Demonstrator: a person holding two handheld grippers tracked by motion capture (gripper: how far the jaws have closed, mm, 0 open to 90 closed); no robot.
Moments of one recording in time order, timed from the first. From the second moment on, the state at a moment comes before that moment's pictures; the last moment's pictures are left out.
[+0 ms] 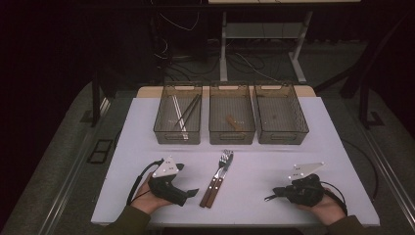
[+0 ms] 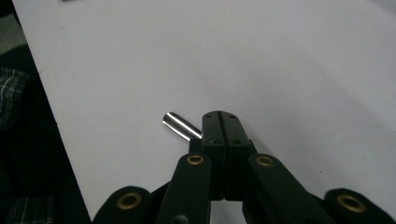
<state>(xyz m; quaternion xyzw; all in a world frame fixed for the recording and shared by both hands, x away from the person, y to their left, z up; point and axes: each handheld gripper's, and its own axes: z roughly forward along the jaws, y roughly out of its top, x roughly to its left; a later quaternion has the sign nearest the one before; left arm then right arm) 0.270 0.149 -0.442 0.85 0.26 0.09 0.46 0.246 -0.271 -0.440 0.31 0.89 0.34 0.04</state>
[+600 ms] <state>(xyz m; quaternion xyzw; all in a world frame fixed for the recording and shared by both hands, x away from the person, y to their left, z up) 0.270 0.149 -0.442 0.85 0.25 0.09 0.46 0.240 -0.263 -0.442 0.29 0.90 0.32 0.05</state>
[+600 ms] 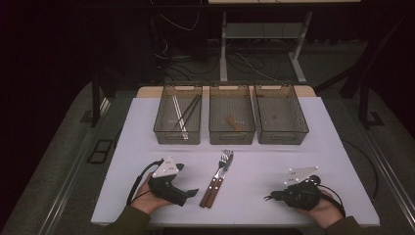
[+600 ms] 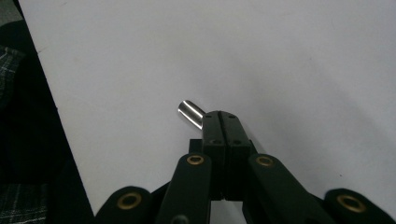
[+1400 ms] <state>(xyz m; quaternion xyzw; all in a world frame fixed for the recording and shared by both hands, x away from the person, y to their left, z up) 0.270 0.149 -0.443 0.85 0.26 0.09 0.46 0.261 -0.256 -0.444 0.30 0.89 0.32 0.09</state>
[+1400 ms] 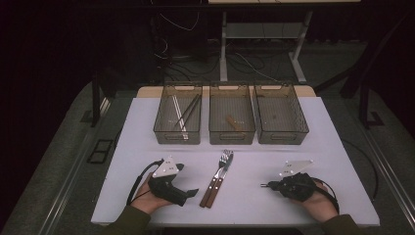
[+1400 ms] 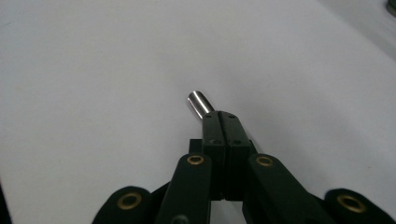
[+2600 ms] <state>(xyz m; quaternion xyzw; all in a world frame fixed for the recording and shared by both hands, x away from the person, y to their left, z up) 0.270 0.149 -0.443 0.85 0.26 0.09 0.46 0.264 -0.341 -0.419 0.41 0.82 0.38 0.11</state>
